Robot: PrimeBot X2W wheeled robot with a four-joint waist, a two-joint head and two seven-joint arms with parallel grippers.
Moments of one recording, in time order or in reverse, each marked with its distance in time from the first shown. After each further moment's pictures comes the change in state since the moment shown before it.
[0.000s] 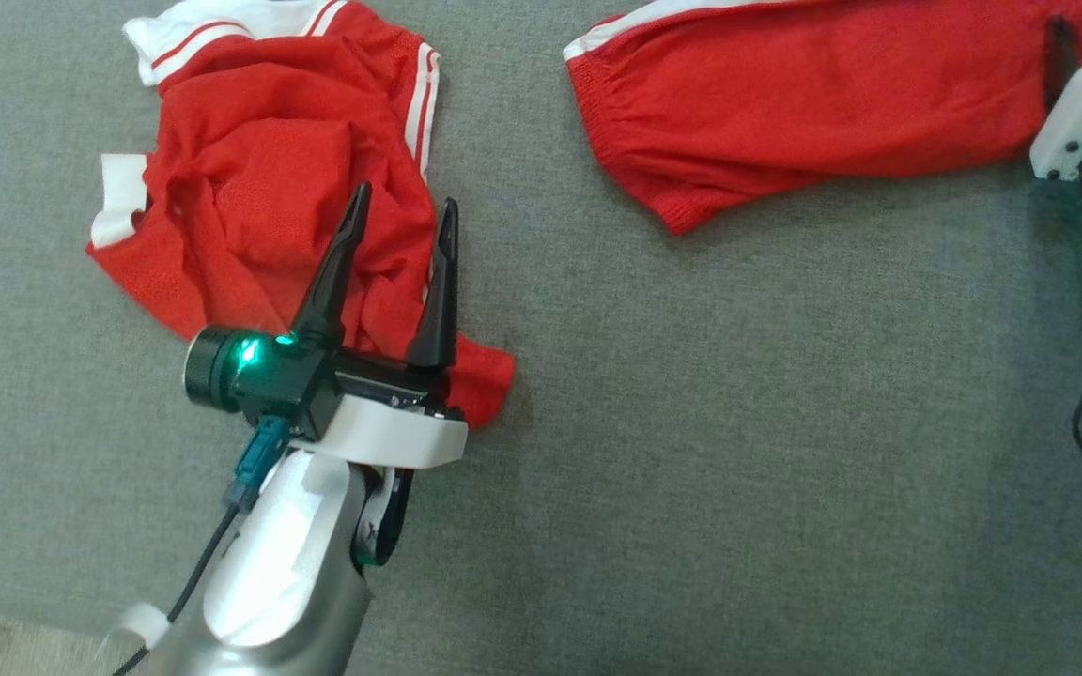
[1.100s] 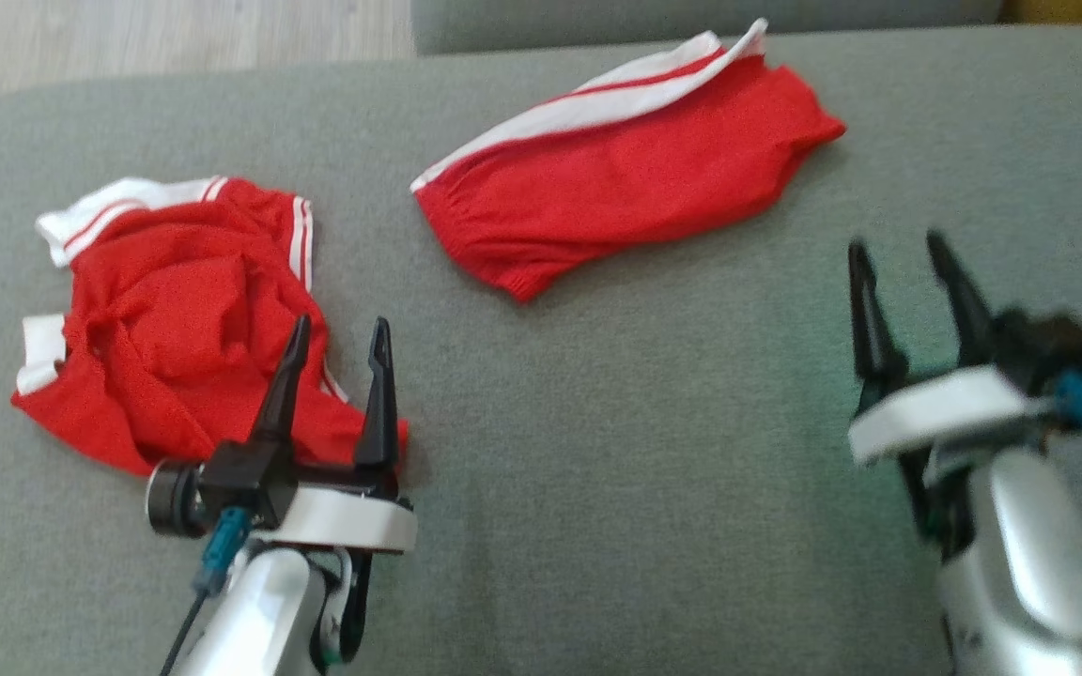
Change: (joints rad) left arm 0.175 0.078 -0.004 0.012 -0.099 0.100 0.000; right arm 0.765 0.172 0.293 -0.782 0.229 0.000 -0.288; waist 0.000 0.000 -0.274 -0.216
